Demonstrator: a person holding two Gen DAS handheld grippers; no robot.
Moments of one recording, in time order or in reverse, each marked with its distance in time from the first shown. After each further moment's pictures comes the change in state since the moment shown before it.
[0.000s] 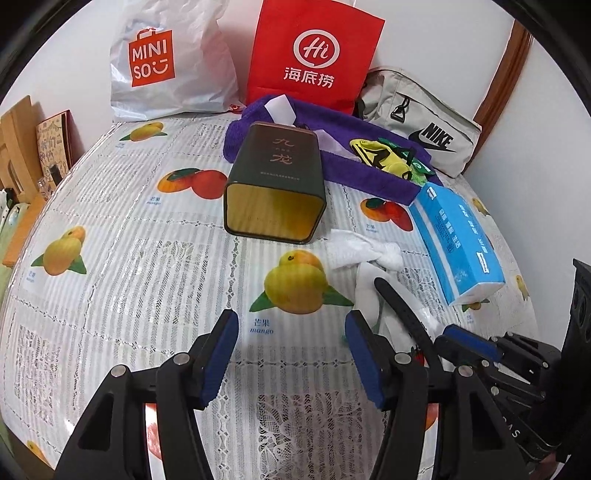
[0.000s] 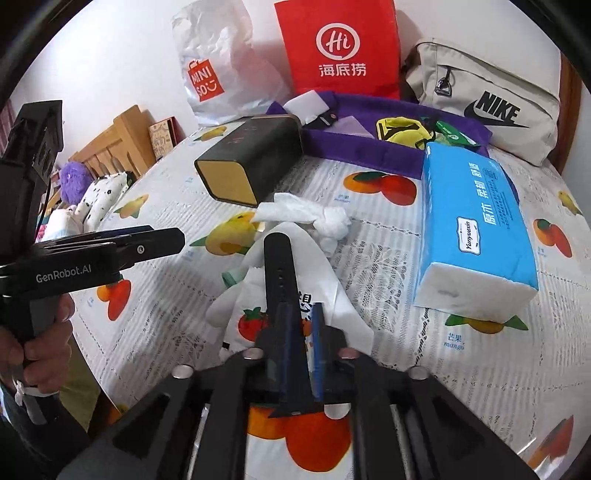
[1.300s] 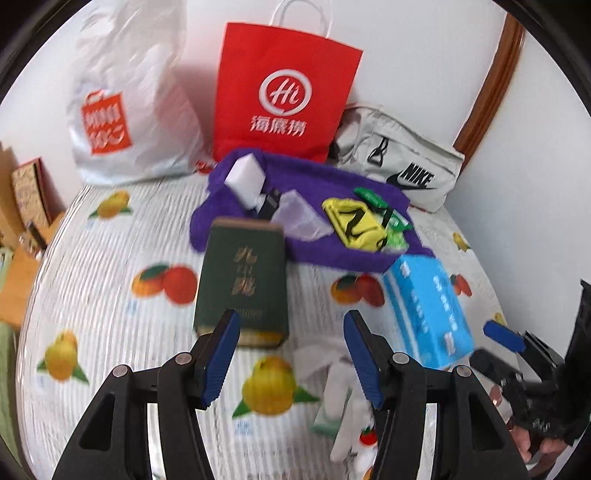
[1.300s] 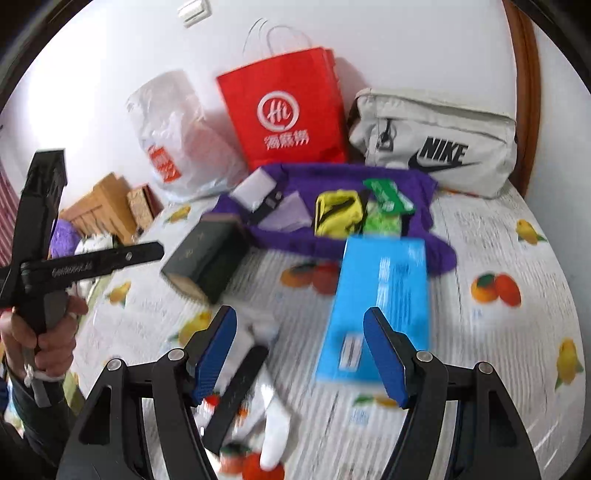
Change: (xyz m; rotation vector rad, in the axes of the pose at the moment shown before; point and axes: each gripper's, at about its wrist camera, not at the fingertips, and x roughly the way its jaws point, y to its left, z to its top) left arm -0.009 -0.017 0.089 0.052 -0.041 -0.059; right arm -0.058 -0.059 0.058 0.117 -0.137 -0.036
